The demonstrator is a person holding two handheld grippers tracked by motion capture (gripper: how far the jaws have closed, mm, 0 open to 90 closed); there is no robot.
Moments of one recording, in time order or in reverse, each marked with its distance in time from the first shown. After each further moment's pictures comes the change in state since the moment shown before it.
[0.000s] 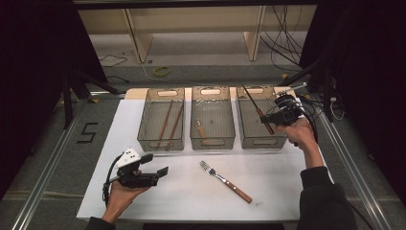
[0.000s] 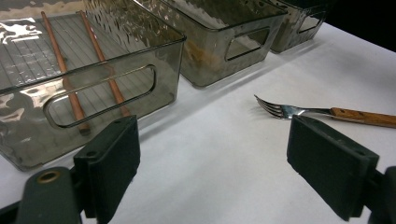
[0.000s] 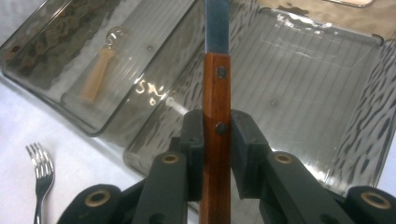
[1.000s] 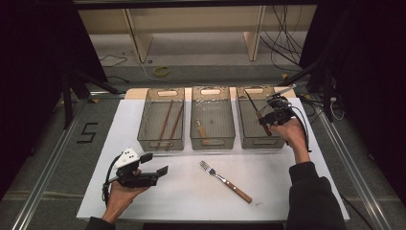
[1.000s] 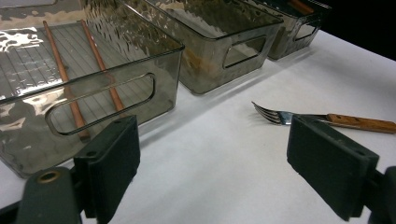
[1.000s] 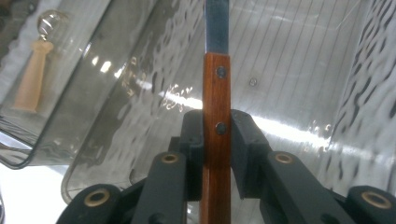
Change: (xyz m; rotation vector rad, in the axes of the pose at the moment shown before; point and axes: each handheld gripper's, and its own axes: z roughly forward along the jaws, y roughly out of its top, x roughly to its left) left arm 0.000 0.001 -0.002 -0.027 -0.005 0.005; right arm -0.008 0.004 0.038 0.117 -0.106 0.123
